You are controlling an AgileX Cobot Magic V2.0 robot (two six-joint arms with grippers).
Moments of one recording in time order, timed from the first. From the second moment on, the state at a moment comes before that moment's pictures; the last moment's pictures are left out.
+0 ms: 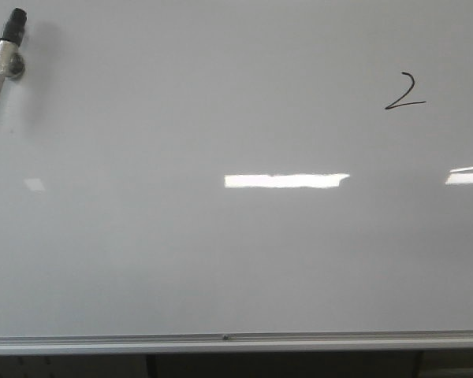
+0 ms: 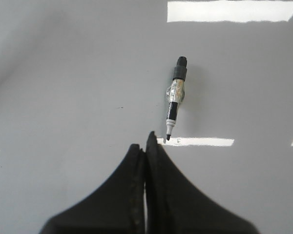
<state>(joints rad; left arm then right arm) -0.02 0.00 0.00 -0.04 0.00 0.00 -0.05 -0.01 -0.05 0.06 0.16 -0.05</state>
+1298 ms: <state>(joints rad) -0.02 0.00 0.00 -0.04 0.00 0.00 0.00 -0.01 0.03 0.06 0.01 -0.05</state>
